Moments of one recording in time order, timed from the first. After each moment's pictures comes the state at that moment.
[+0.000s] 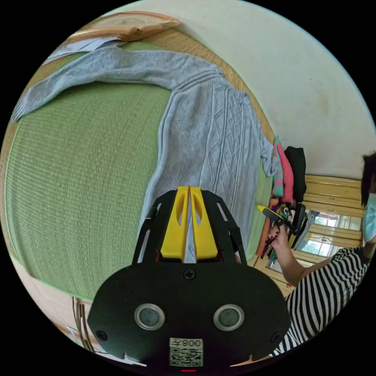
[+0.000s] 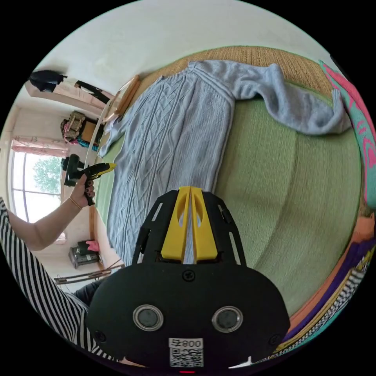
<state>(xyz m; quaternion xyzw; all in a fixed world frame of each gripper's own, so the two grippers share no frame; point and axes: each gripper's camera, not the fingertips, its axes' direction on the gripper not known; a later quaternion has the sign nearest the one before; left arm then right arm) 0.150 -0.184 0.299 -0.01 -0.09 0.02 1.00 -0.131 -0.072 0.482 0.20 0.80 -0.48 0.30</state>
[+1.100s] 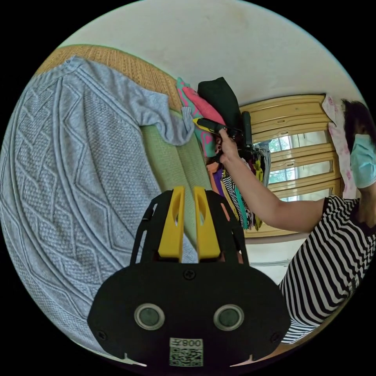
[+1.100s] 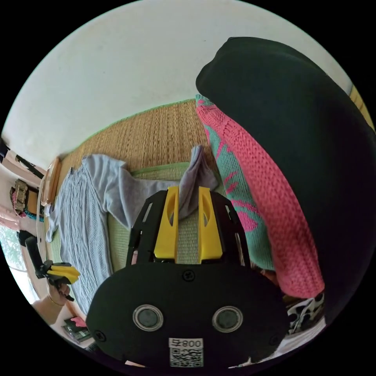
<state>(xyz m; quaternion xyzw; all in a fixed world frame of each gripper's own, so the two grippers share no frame) 0.313 -0.177 0.579 -0.16 0.11 0.29 0.94 -0.275 -0.015 0.443 0.47 0.70 -0.50 0.17</state>
